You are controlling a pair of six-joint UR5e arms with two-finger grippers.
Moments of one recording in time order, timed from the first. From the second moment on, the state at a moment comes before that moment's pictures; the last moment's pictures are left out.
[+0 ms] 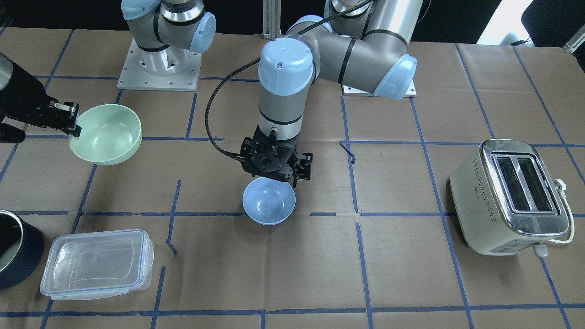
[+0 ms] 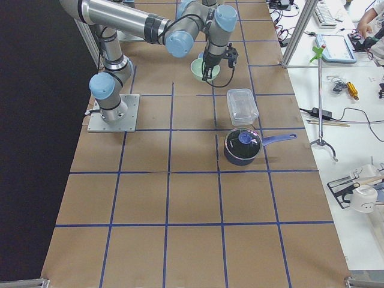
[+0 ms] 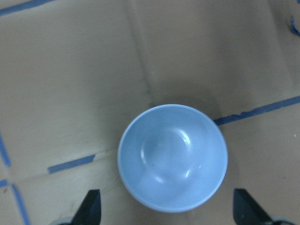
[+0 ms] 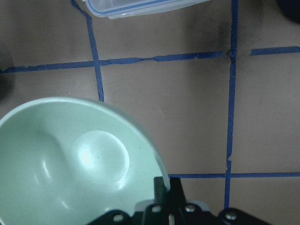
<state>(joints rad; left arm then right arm) -1.91 -1.84 -1.61 -1.16 1.57 -0.09 1.26 -1.51 1.61 -1.48 -1.52 -0.25</state>
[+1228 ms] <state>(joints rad) -1.60 -1.59 -1.56 -1.61 1.57 0.14 1.79 -1.33 1.61 -1.84 -1.42 0.45</state>
